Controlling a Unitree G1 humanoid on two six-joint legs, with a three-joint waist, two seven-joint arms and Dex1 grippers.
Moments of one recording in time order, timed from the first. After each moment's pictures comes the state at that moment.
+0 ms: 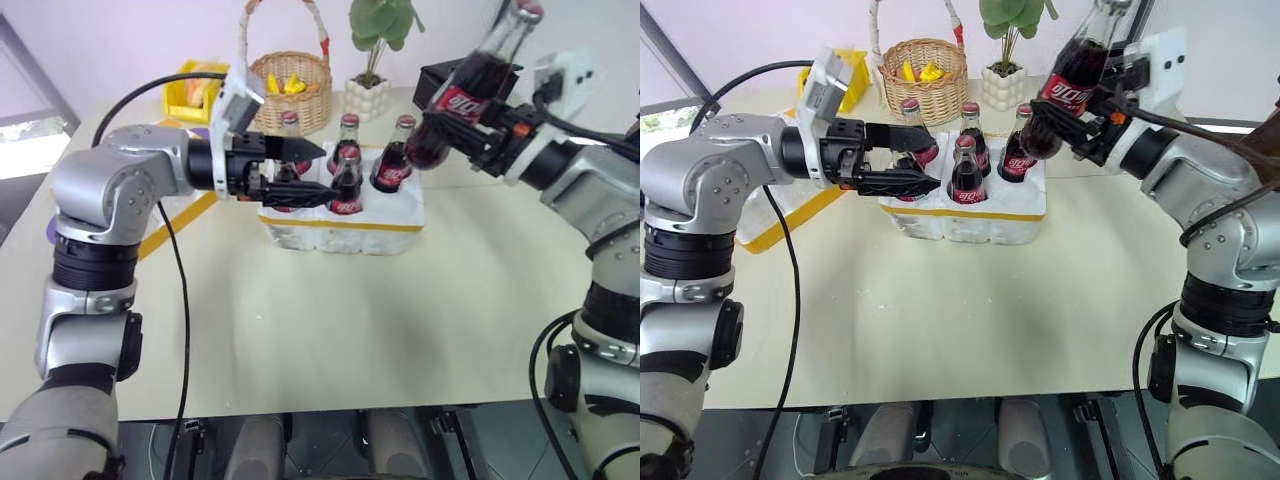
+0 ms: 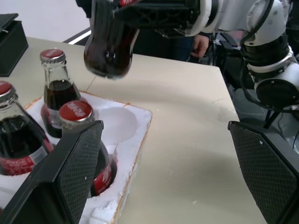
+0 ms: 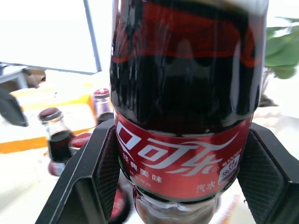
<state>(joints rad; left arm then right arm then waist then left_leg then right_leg) -0.99 0.63 -0.05 -0.01 -0.63 0.88 -1.15 -0.75 -0.63 -0.25 -0.26 0.69 0.93 0.47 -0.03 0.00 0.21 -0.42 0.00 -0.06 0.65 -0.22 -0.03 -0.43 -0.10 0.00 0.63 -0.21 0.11</state>
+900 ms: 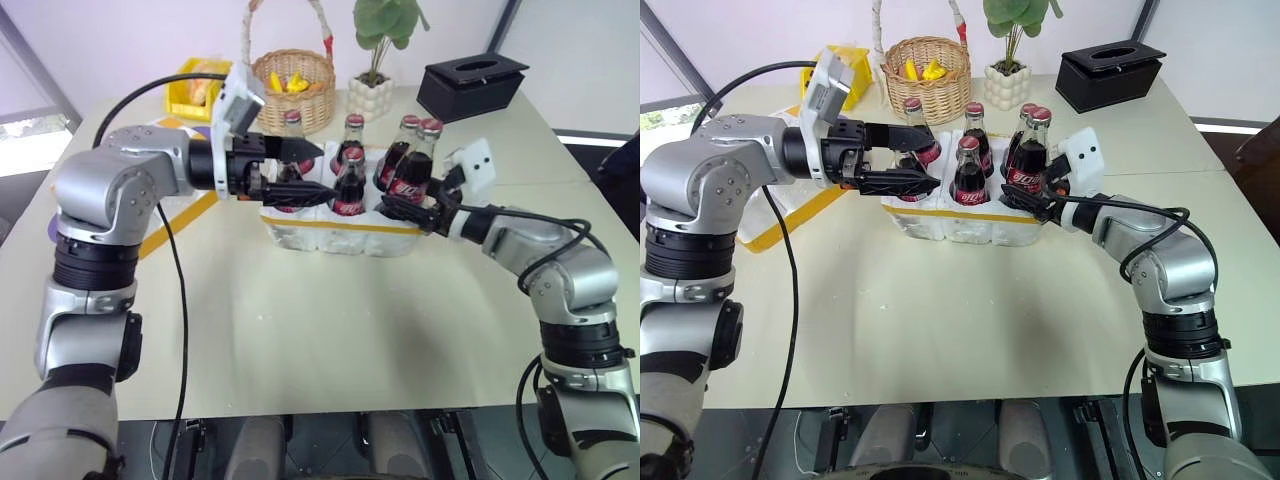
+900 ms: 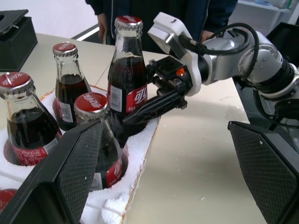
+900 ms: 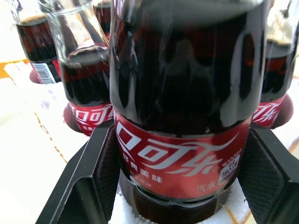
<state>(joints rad) -0.99 0.63 -0.05 0.00 -0.62 0.88 -1.14 -0.58 -0.59 -0.06 -0.18 0.51 0.78 0.53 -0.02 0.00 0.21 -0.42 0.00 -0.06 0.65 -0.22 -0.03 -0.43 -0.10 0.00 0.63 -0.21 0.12</state>
